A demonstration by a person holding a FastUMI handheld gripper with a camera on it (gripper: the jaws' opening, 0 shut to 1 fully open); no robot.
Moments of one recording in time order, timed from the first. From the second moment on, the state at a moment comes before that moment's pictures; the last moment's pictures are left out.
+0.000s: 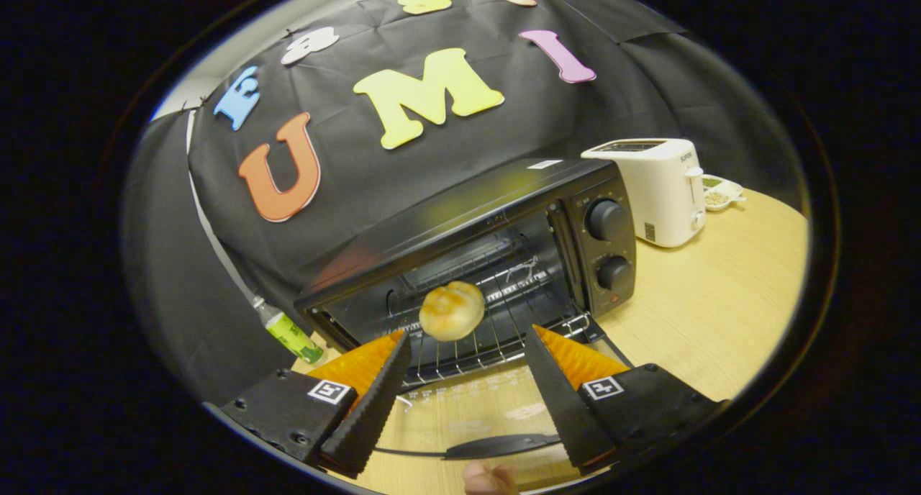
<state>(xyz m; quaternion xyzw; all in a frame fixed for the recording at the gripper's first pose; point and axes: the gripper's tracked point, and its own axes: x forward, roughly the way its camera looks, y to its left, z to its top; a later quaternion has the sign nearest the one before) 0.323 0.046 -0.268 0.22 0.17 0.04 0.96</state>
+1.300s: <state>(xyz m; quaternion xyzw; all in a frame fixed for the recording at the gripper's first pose) 0.241 0.060 -0.364 0.03 0.32 0.04 0.94</state>
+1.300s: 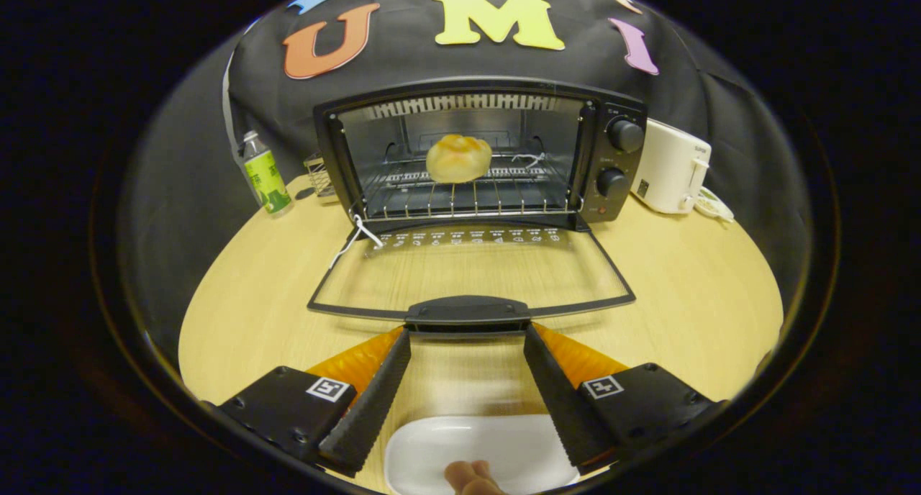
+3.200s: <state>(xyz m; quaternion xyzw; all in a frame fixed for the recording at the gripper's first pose) 0.300 0.072 -0.222 0.00 0.10 0.05 0.99</state>
